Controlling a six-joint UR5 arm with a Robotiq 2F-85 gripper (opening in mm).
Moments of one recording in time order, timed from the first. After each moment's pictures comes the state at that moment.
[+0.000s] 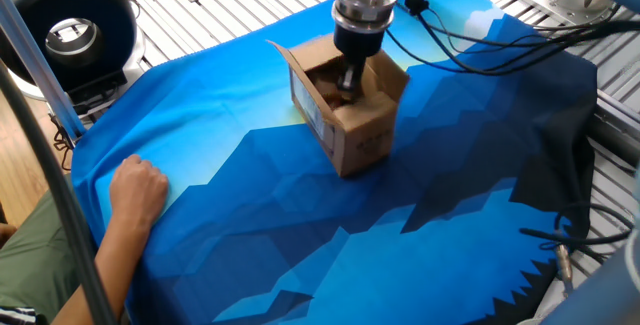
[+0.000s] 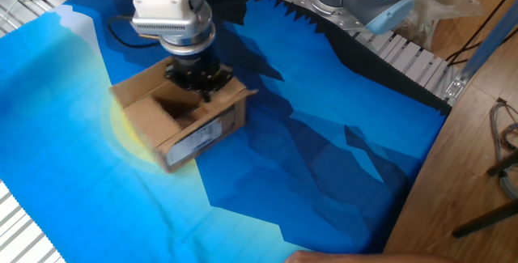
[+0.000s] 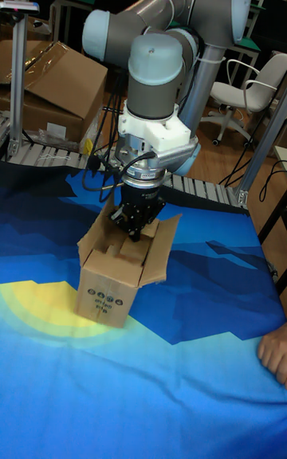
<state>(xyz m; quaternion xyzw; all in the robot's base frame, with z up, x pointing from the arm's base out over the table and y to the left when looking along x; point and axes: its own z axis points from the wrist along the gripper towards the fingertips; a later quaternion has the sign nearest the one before) 0.487 0.014 0.117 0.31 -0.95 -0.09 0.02</state>
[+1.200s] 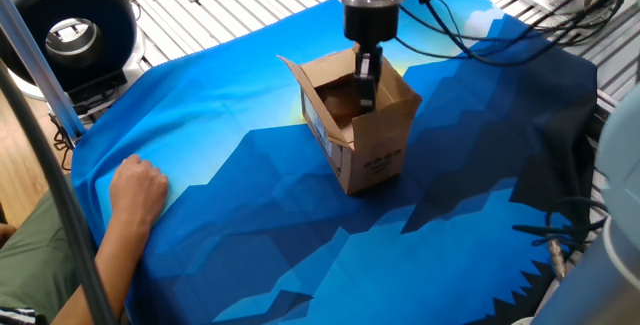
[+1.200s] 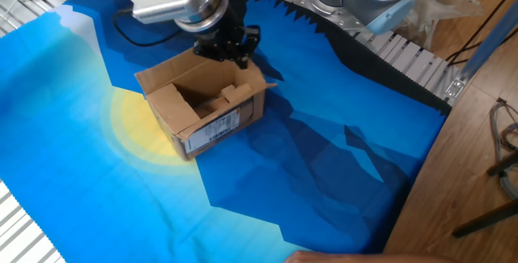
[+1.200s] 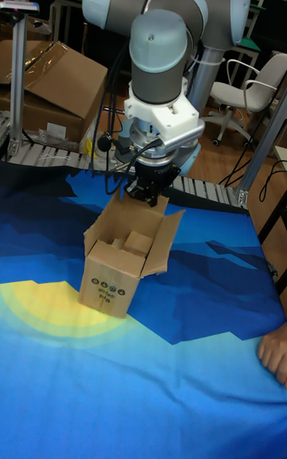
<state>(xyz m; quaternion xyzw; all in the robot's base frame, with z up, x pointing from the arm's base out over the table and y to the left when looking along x) 0.418 0.038 0.166 0.29 -0.93 -0.16 0.13</state>
